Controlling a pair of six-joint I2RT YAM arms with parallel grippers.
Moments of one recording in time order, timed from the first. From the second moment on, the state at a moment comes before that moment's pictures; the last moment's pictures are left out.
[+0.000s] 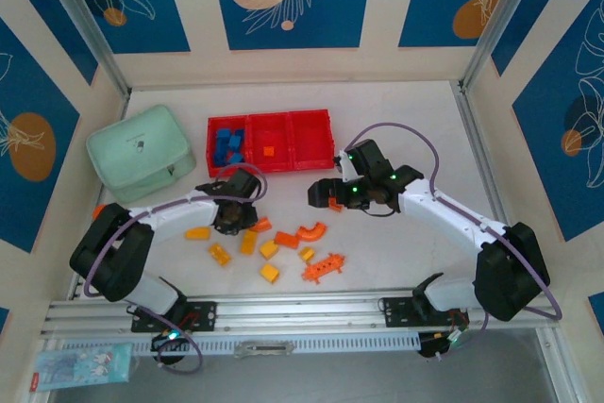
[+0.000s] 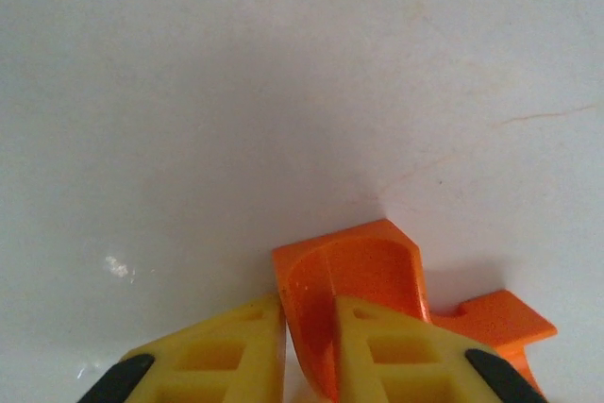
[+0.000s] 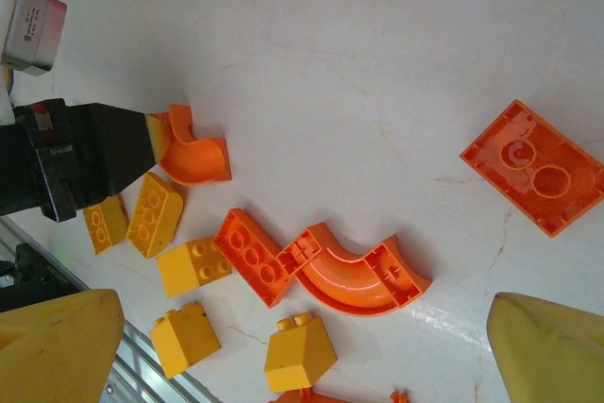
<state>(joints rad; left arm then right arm) -0.61 1.50 0.76 -0.53 -0.07 -0.89 0.57 1.32 0.92 -0.57 -0.36 0.52</state>
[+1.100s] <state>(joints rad) -0.53 1.47 1.20 -0.61 -0.10 -0.74 0.52 1.32 0.99 -0.57 -0.37 0.52</state>
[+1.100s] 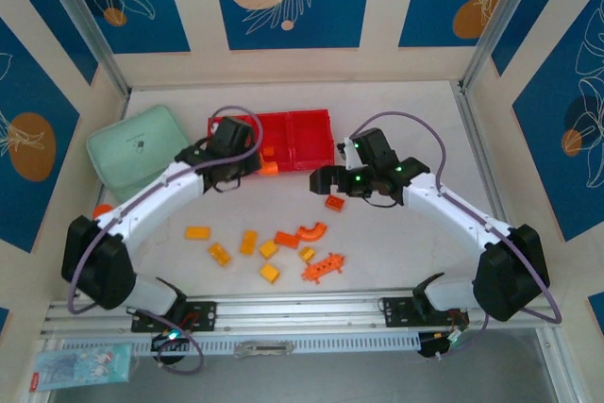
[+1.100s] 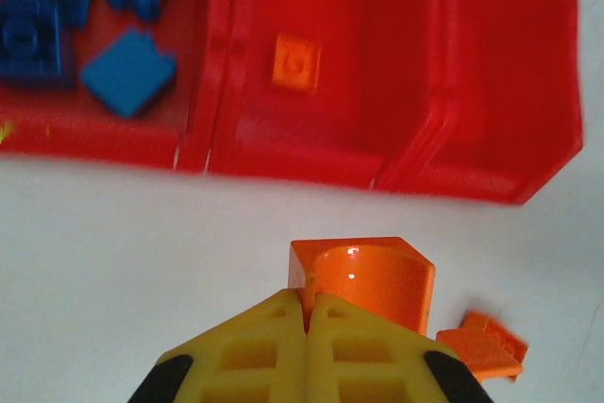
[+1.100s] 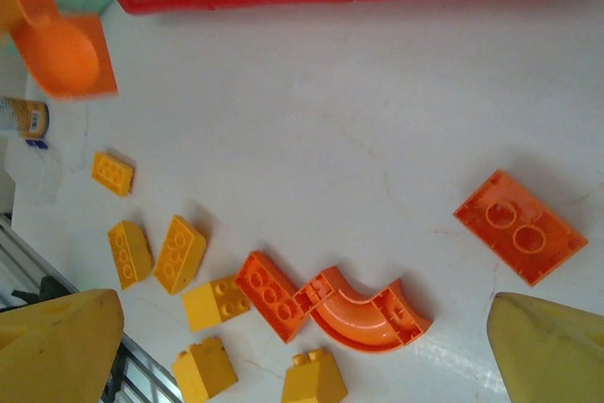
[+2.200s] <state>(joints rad) -0.65 1.78 1.56 -0.73 -0.06 -0.48 0.31 1.20 0.92 -0.58 -0.39 0.54</state>
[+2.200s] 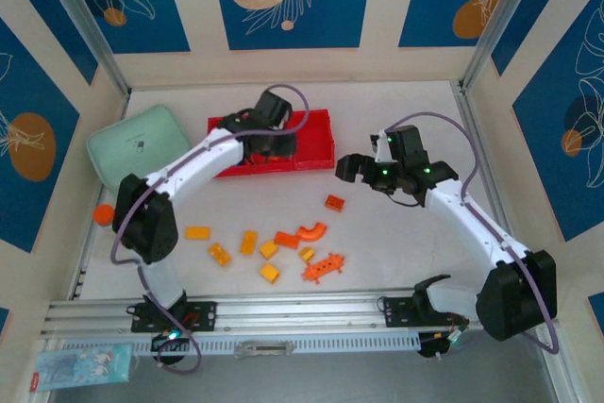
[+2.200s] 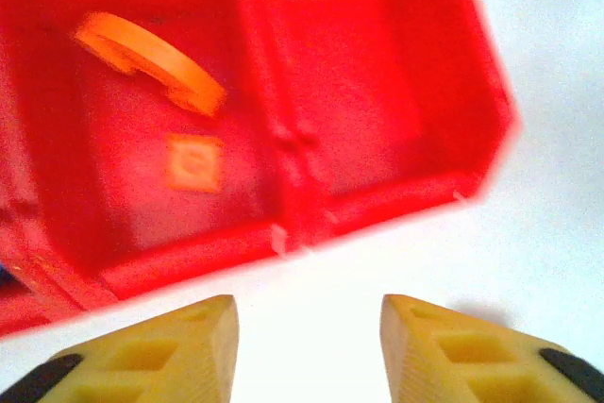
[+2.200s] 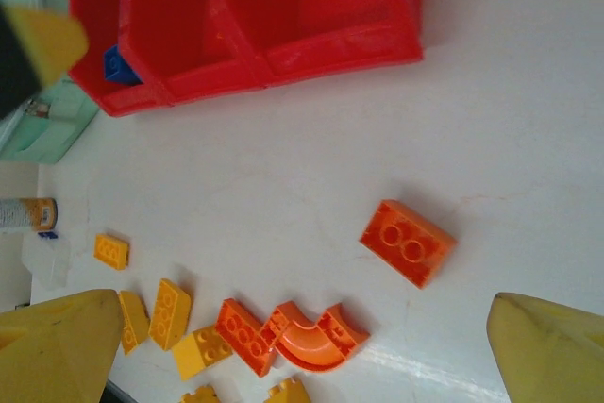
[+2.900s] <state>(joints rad) -0.96 2.09 1.65 -0.70 -0.12 -0.60 0.07 1.08 0.77 -0.66 -0.45 0.55</state>
